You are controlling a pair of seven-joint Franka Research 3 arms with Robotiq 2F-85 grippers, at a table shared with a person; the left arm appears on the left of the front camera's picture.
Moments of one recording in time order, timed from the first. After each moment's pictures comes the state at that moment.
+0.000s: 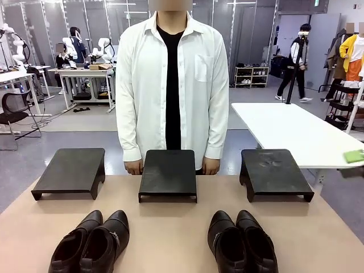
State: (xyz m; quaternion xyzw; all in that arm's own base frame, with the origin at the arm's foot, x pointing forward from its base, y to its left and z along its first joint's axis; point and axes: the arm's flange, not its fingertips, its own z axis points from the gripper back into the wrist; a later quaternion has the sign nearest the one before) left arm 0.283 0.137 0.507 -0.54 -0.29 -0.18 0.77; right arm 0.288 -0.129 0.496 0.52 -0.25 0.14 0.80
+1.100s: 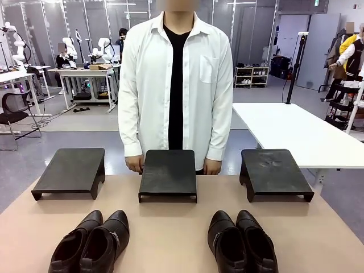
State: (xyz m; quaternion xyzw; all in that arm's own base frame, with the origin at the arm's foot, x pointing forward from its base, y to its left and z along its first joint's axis) left arm 0.178 0.242 0.459 -0.54 -0.37 -0.01 0.76; right arm 0.220 -0.205 0.448 0.54 -0.29 0.04 0.79
